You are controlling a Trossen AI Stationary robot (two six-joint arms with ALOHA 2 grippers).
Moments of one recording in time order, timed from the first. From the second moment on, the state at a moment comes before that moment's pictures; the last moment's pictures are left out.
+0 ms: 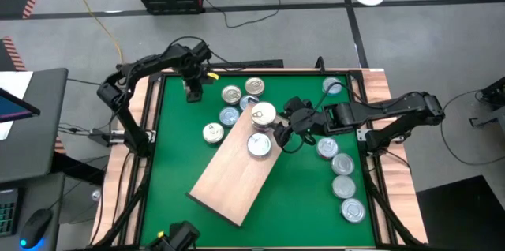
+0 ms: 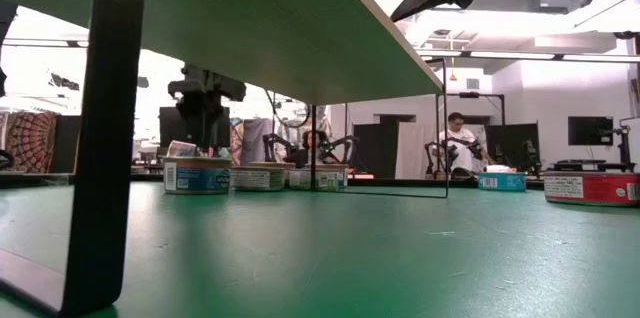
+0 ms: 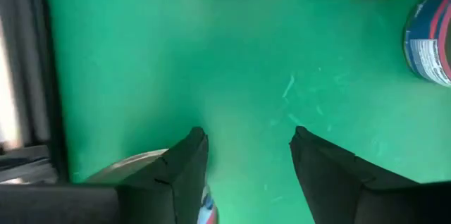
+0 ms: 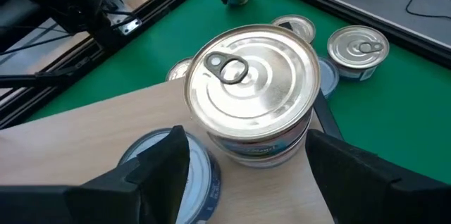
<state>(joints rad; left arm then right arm) 0.86 1.72 1.34 -1.07 0.09 0.80 0.15 1.39 1.27 -0.60 0.50 0.72</state>
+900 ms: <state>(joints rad) 0.86 1.59 1.34 -0.94 -0.35 -0.57 0.19 1.39 1.27 -0.58 0.50 0.65</state>
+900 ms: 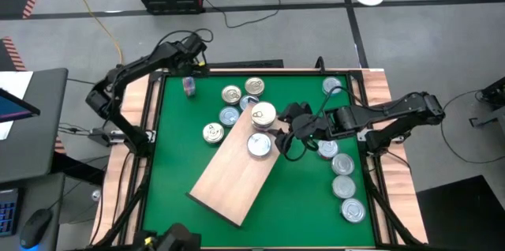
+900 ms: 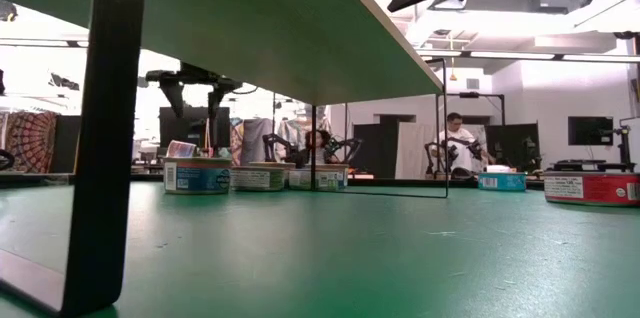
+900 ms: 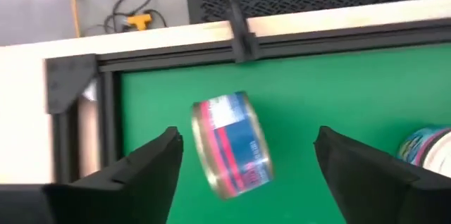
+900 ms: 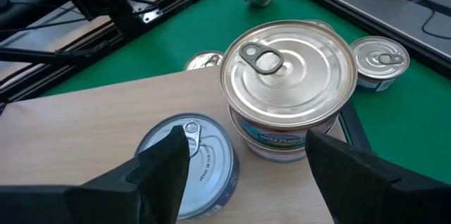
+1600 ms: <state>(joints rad) 0.91 1.74 1.34 -0.95 -0.37 -0.59 0.19 1.39 1.27 -0.58 0.50 0.65</state>
